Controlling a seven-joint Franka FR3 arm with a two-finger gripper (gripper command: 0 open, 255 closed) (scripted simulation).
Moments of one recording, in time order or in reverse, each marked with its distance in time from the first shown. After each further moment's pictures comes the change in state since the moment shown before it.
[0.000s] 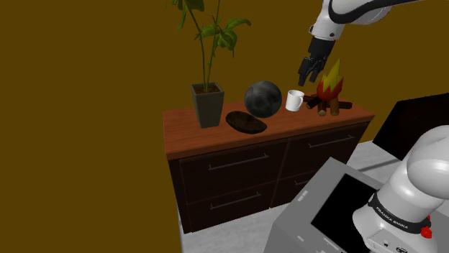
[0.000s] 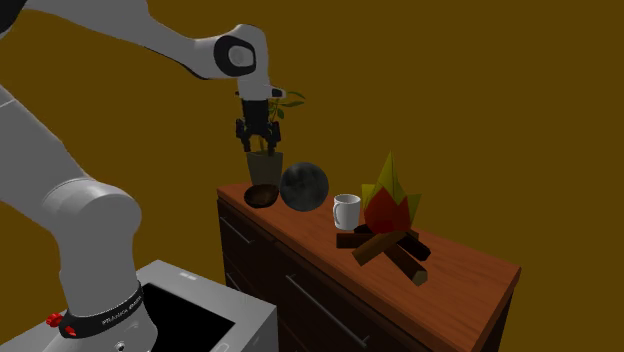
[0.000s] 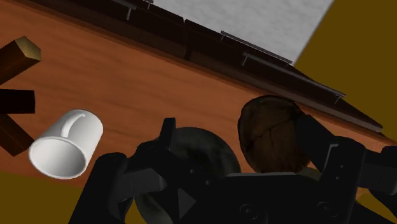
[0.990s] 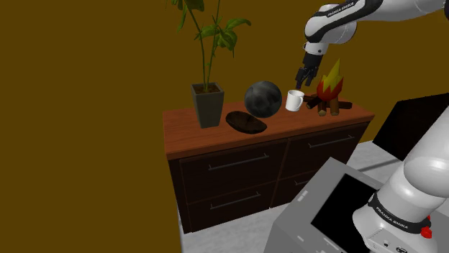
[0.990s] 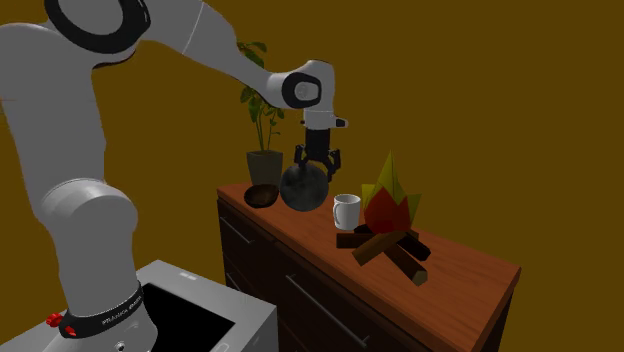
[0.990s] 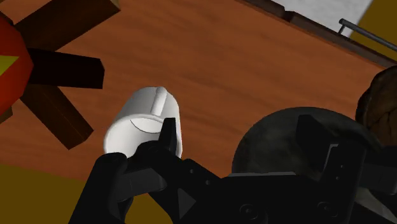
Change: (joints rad) arm -0.068 0.485 -0.211 0.284 0.088 0.137 -0.319
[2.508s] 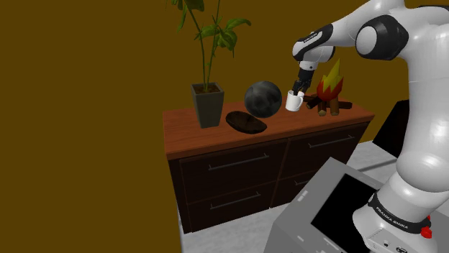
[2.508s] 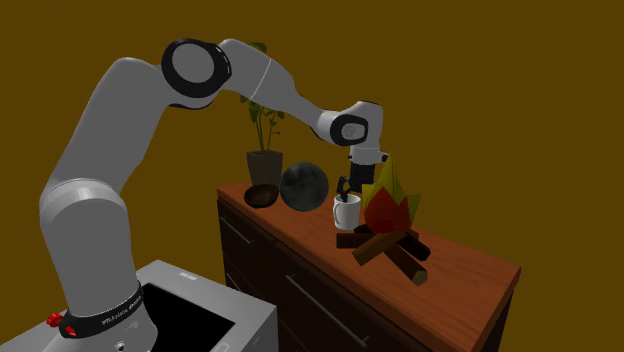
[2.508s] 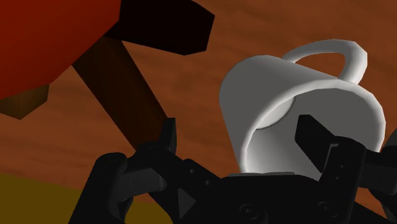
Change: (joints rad) arm -0.162 0.509 -0.020 0.398 0.200 0.026 -0.232
